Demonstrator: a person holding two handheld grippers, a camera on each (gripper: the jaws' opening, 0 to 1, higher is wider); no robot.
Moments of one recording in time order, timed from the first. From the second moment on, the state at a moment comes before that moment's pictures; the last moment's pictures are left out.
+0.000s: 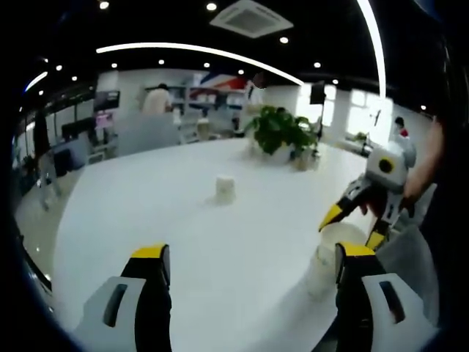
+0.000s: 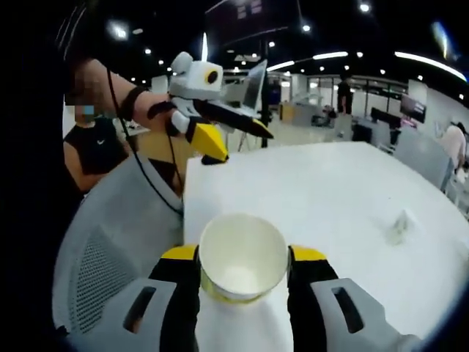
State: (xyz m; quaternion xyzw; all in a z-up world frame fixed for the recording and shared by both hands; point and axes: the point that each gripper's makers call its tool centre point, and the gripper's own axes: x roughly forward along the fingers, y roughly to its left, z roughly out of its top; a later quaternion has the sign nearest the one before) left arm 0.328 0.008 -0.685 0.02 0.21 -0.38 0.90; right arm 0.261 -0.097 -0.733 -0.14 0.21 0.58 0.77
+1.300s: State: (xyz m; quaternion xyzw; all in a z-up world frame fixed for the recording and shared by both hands) left arm 0.325 0.014 -0.689 0.02 0.21 -0.38 0.90; right arm 0.253 -0.098 -0.749 -0.14 0.23 0.58 0.77
